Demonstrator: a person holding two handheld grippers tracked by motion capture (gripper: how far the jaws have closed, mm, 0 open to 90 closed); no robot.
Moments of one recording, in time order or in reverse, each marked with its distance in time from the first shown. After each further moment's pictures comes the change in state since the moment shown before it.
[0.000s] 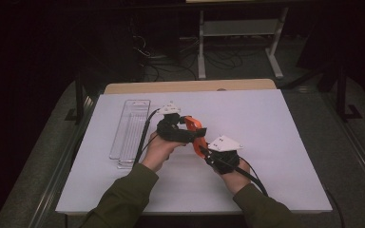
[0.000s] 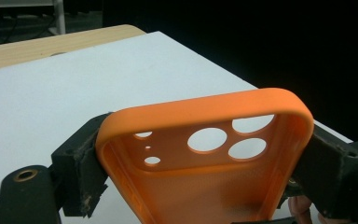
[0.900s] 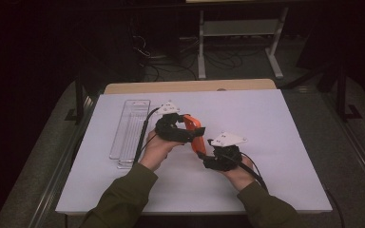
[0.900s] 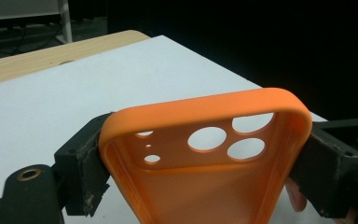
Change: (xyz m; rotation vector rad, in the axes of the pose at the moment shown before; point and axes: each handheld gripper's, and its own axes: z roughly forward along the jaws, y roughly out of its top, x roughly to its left) left arm -0.001 0.004 -0.007 0.006 0.024 0.049; right arm -0.014 0.002 0.001 0.049 0.093 0.033
